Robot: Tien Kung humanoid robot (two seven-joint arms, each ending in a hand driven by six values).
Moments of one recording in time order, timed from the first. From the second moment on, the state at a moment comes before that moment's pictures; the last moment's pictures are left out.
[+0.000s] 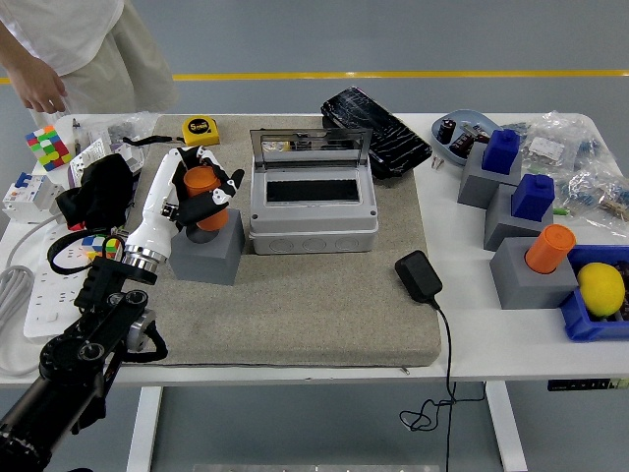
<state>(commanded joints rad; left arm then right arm) -0.42 0.00 -1.22 -0.86 1.35 0.05 -0.65 0.05 -0.04 1.53 0.18 -1.21 0.06 -0.23</state>
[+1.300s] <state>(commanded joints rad) -0.79 0.00 -0.88 -0.66 2.01 0.18 -0.47 0.06 -0.05 1.51 0.18 -1.23 0.06 -0.23</state>
